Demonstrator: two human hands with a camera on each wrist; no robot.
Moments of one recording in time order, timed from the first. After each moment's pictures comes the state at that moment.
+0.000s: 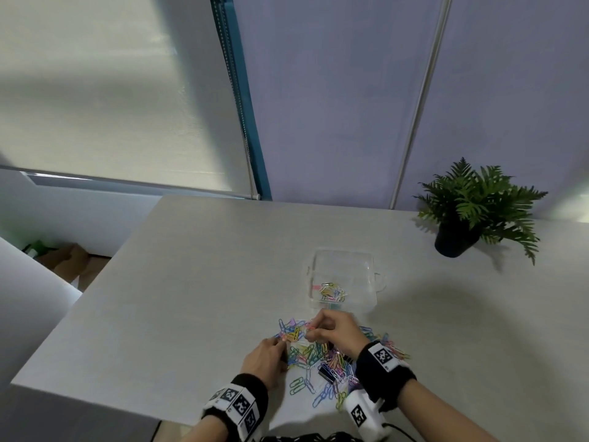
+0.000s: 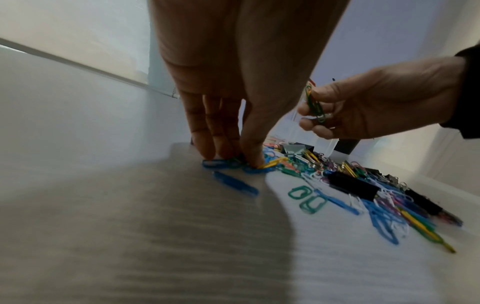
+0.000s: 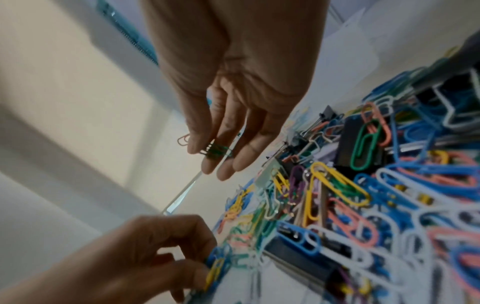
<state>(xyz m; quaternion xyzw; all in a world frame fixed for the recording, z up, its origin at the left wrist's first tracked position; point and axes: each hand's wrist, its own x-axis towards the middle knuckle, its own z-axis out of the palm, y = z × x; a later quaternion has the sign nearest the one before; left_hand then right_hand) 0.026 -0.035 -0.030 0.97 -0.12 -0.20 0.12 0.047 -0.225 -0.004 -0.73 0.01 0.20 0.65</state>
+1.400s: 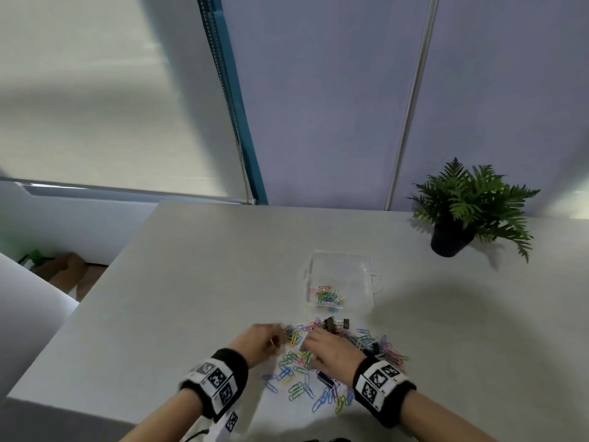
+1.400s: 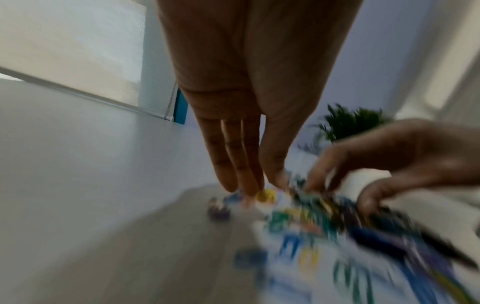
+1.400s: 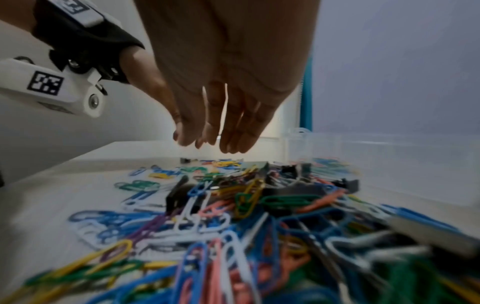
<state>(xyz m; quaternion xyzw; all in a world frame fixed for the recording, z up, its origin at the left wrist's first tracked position) 0.065 -0.020 0.018 0.93 -0.20 -0.25 0.18 0.031 -0.223 0.000 -0.92 -0.31 0.14 0.21</state>
